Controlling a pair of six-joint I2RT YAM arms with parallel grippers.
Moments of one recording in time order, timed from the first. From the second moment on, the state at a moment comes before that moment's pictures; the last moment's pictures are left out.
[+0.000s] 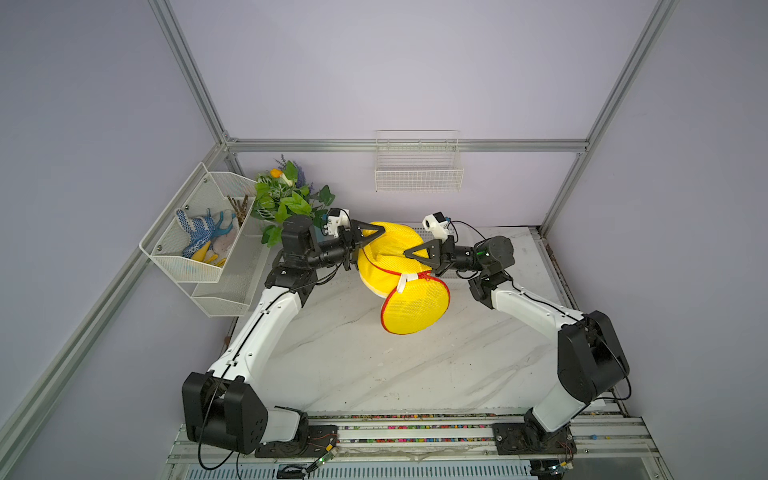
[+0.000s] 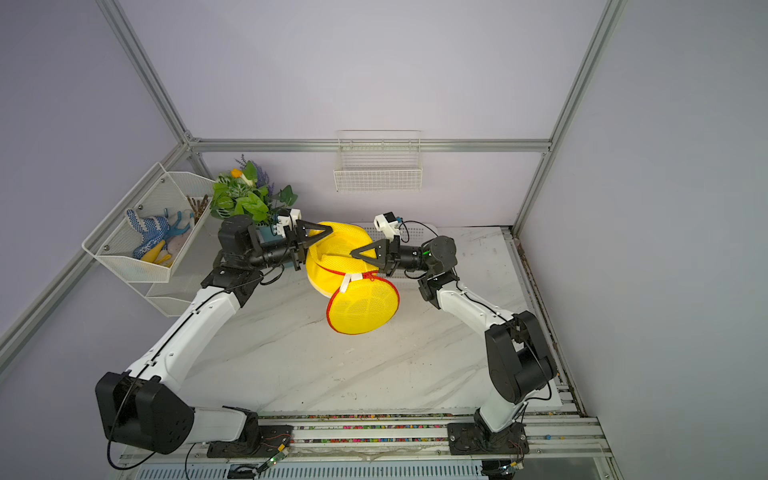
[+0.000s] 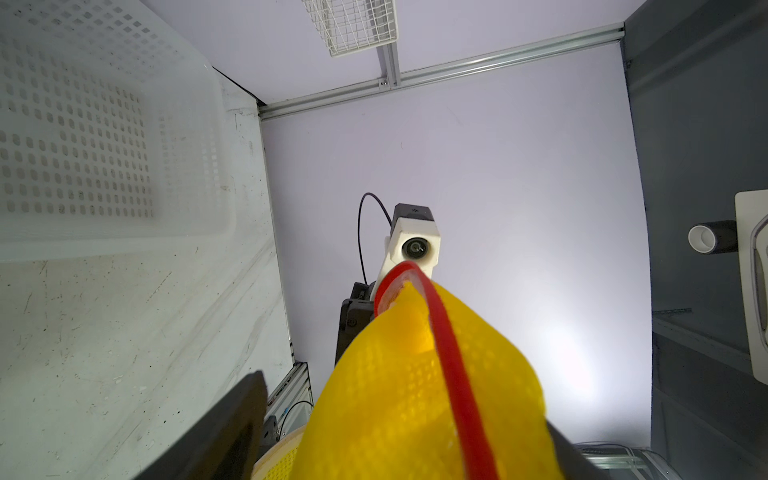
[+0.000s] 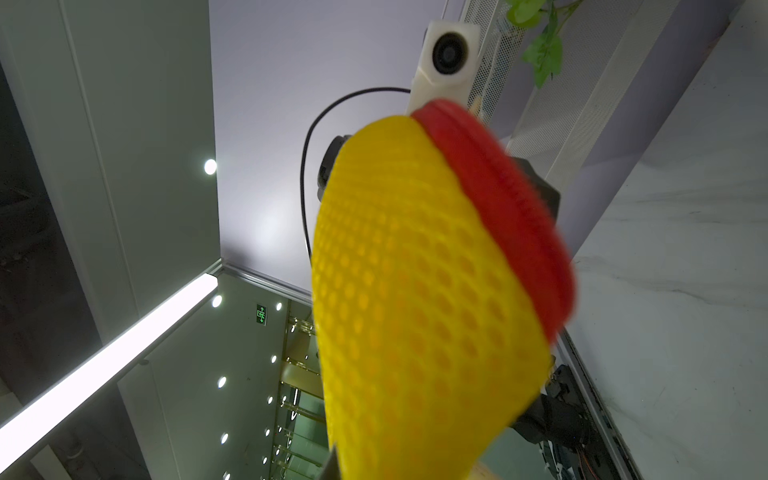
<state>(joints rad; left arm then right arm) -0.19 1.38 1.28 0.05 0.95 -1.23 0.45 1.66 1.19 0.99 -1.16 1.71</state>
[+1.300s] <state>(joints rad) -0.21 1.44 1.21 0.29 1.05 -1.35 0.47 1.55 1.28 0.83 -1.07 1.54</state>
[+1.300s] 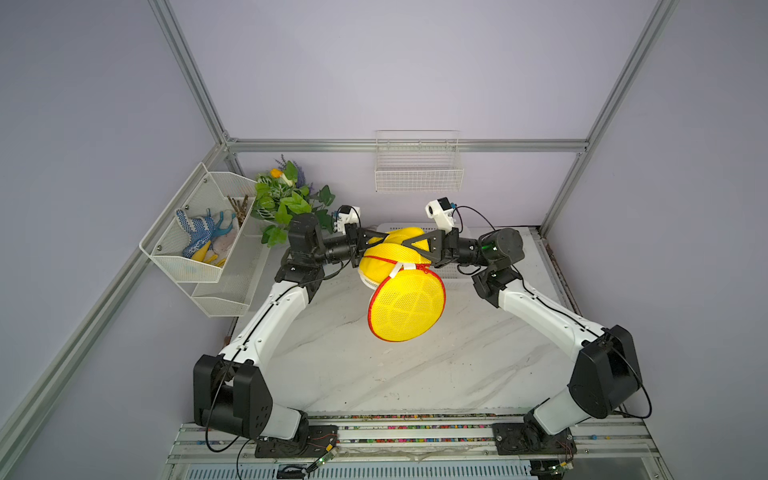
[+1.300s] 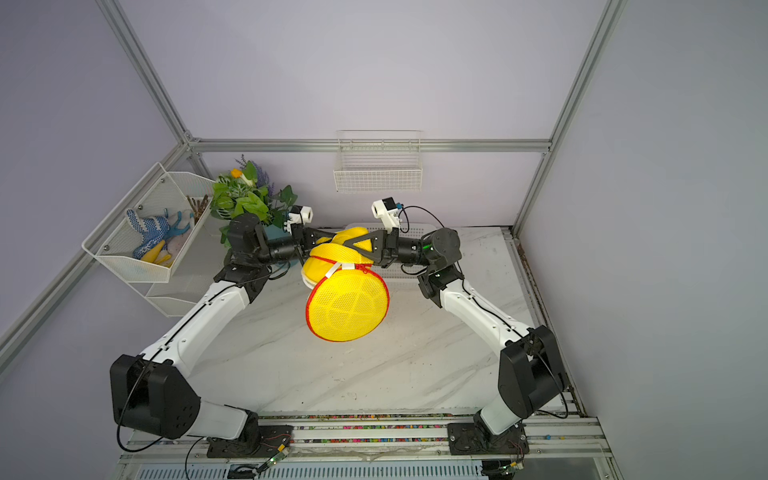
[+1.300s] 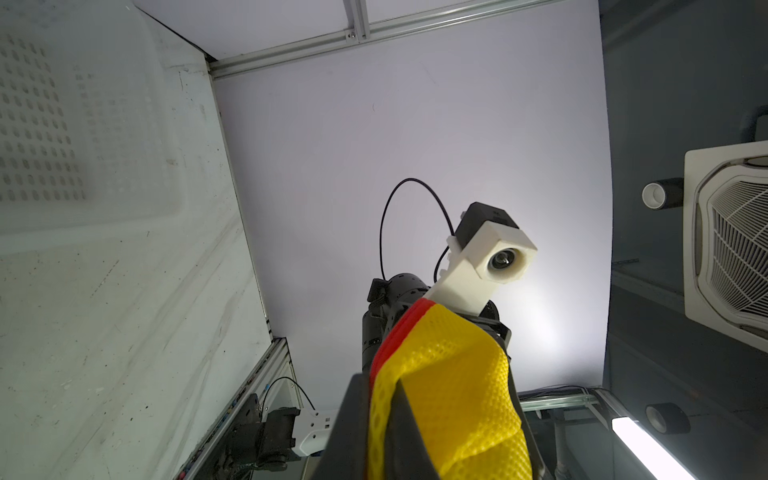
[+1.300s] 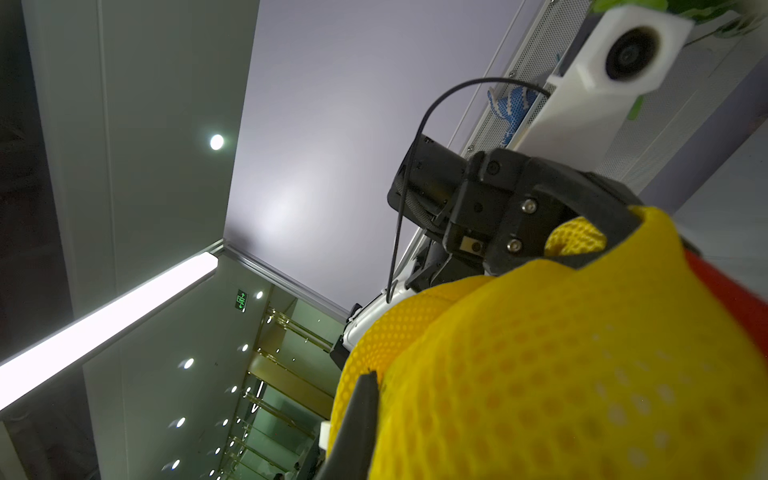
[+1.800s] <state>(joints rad) -0.20 1.34 1.07 0.36 0.98 -1.51 0.41 1.35 1.32 0.46 -0.70 0.67</state>
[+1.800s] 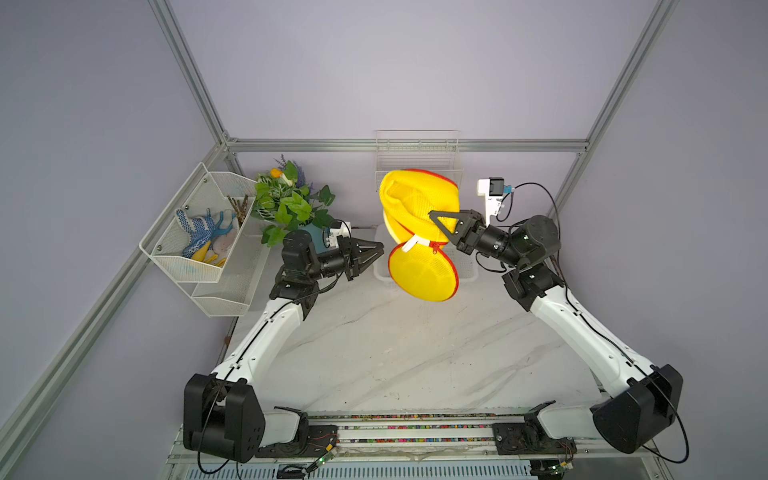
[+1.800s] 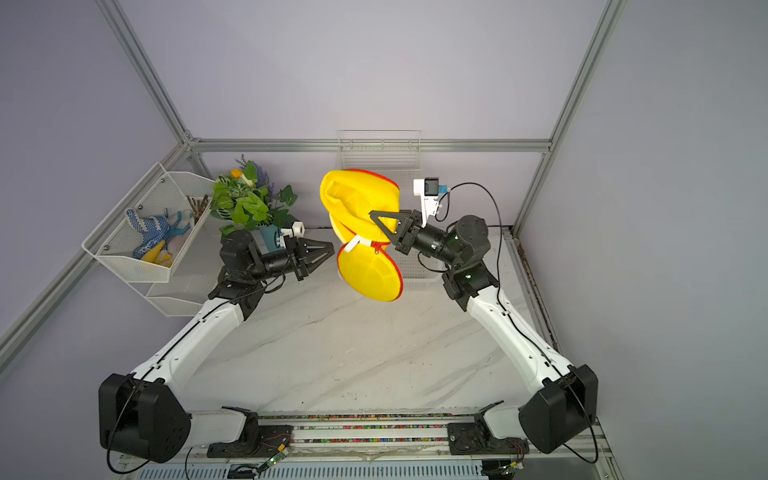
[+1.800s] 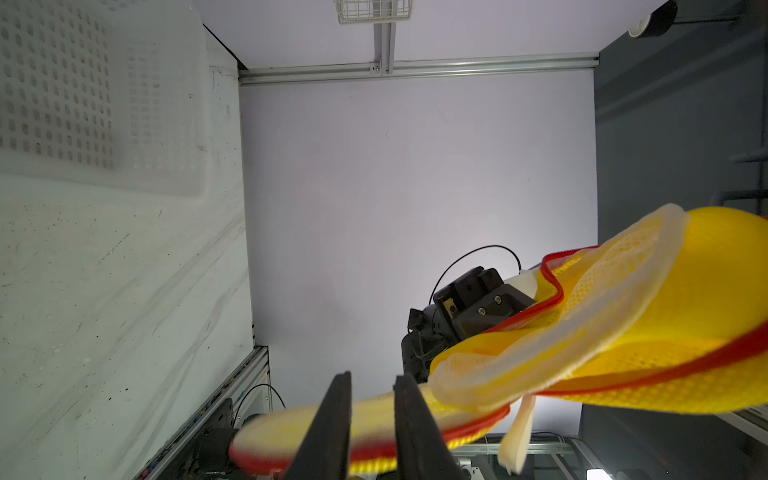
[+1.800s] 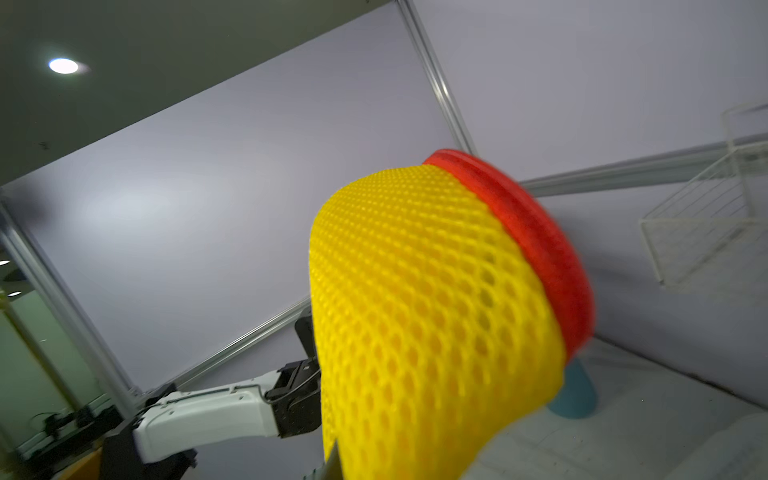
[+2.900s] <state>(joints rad) -0.20 1.48 1.29 0.35 0.90 -1.57 0.43 1.39 1.22 0.19 -0.61 0.60</state>
